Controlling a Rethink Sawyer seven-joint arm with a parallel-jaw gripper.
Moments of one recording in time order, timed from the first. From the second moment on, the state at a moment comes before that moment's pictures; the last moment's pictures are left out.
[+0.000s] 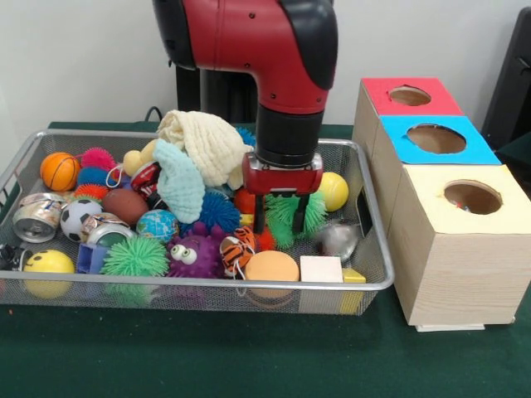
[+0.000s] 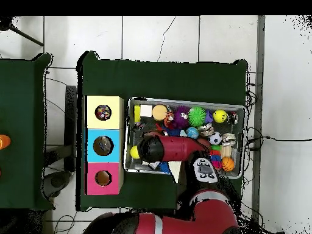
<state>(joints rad) -0.25 -0.42 0.01 1.65 -0.22 0.20 1.58</state>
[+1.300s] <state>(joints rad) -0.33 -0.53 0.02 1.64 -0.23 0.35 1.58</state>
